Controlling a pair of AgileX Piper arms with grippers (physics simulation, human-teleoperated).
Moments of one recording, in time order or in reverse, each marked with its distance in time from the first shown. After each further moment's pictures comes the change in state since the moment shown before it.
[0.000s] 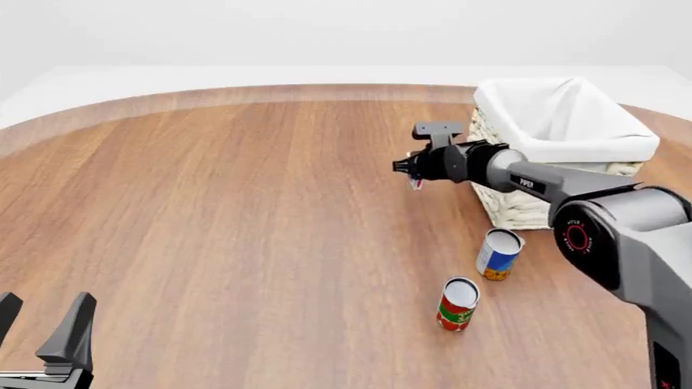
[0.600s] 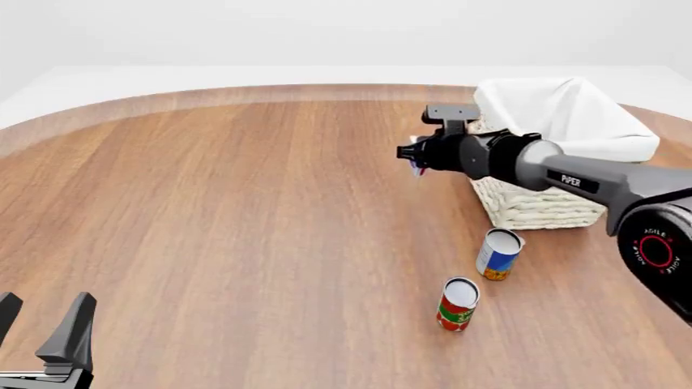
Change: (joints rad) left arm 0.000 0.000 0.000 0.000 0.000; right arm 0.028 -0.248 0.231 -0.074 0.063
